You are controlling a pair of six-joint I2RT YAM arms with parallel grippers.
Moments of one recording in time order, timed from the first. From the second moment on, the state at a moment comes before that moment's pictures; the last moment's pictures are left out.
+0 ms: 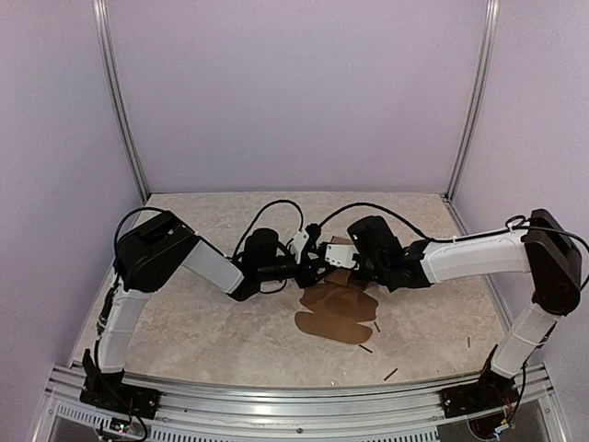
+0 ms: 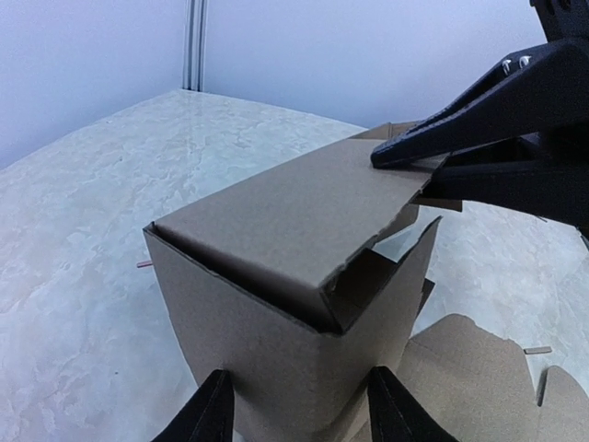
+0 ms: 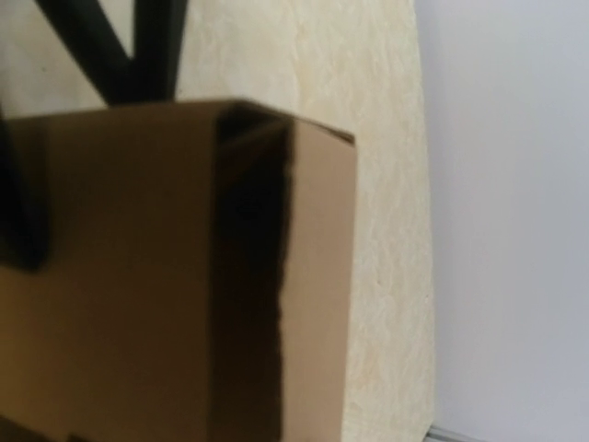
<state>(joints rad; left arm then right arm) -0.78 2.34 1.26 0.91 0.45 -0.04 0.85 1.66 0.95 0.03 0.61 -0.92</state>
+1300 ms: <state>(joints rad) -0.80 2.38 1.27 1.03 0.28 -0.02 0.65 1.60 1.23 -0.42 0.08 -0.66</state>
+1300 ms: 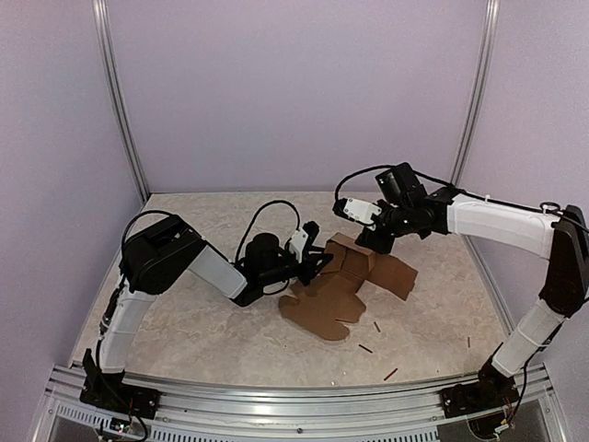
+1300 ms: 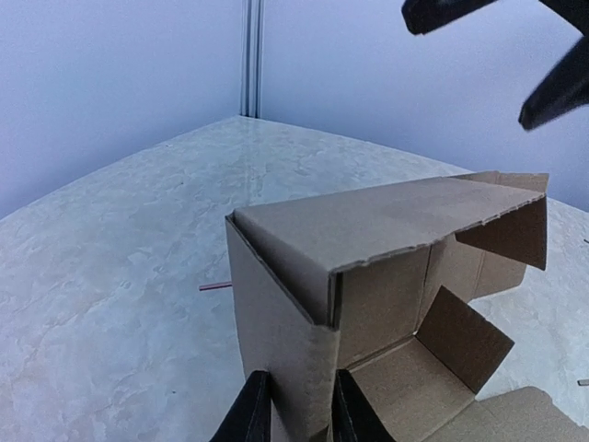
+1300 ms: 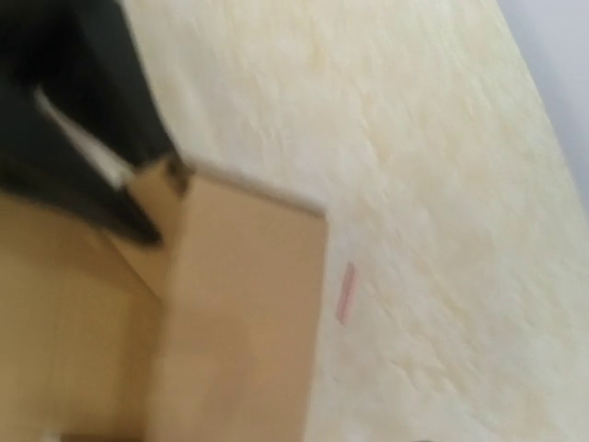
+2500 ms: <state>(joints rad) -0.80 2.45 1.40 0.90 0.34 0.03 0.35 2.11 1.69 -0.83 -0.88 -0.37</state>
